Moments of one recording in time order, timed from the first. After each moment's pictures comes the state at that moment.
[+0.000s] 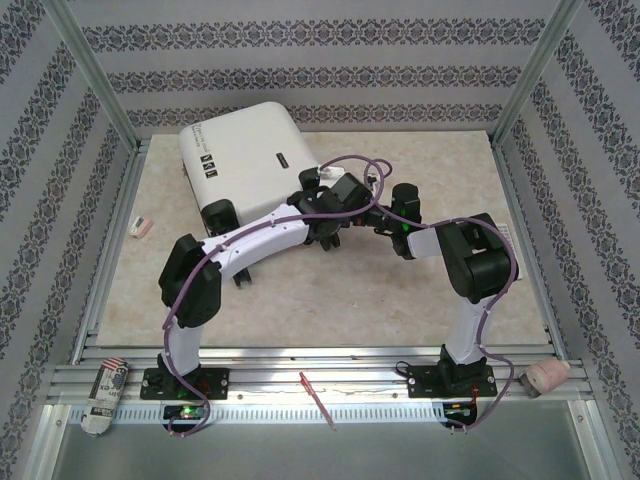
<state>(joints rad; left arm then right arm) -0.82 1.96 1.73 -0.73 -0.55 -0.62 0.27 1.92 0.85 0.86 -0.83 0.73</state>
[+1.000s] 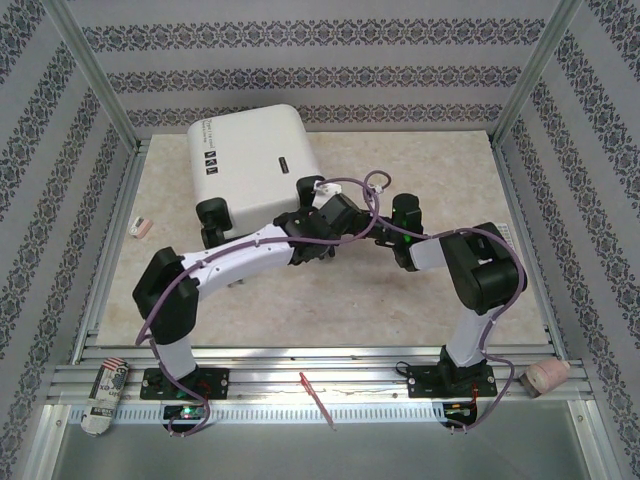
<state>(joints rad) -0.89 1.77 1.44 -0.57 -0.60 -0.48 0.31 1.83 0.73 0.86 -0.83 0.71</state>
